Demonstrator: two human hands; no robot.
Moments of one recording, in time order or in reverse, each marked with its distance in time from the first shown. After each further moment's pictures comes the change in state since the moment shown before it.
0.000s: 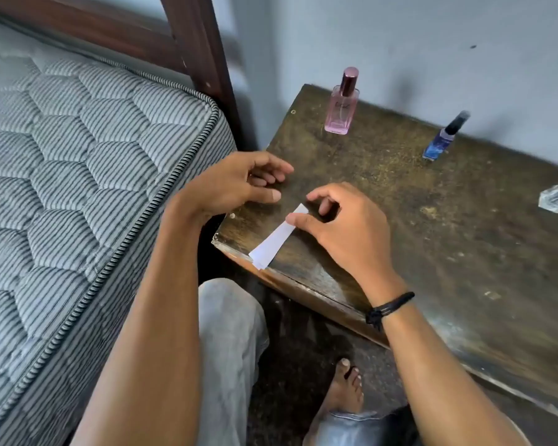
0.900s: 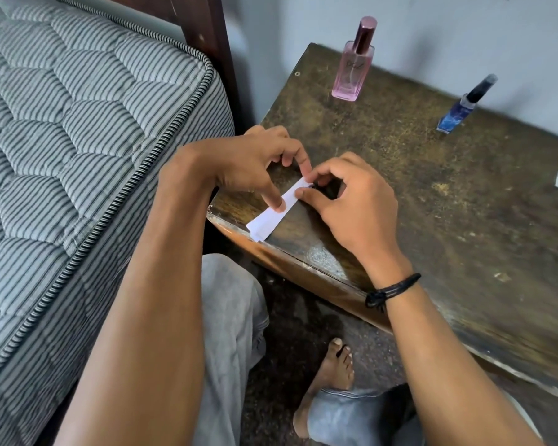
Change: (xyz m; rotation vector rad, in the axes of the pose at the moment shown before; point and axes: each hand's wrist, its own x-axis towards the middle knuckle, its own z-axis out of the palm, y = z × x) left_hand 0.013 0.009 0.009 0.466 -0.276 0.047; right_hand -0.002 0.007 0.006 -0.070 0.041 -0.105
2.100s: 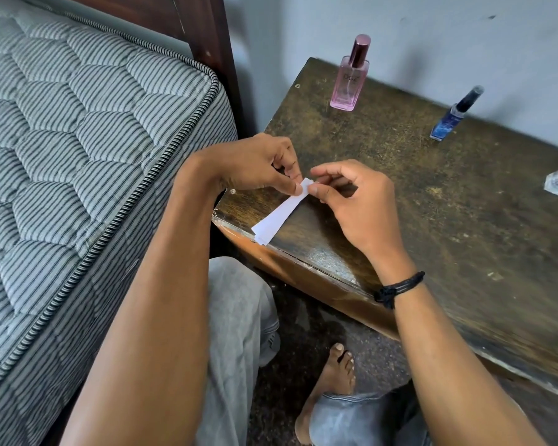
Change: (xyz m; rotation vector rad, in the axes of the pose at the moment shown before) left_hand 0.002 0.001 0.000 -0.124 0.054 -0.036; right_hand 0.004 0.002 -0.009 0.299 -0.032 0.029
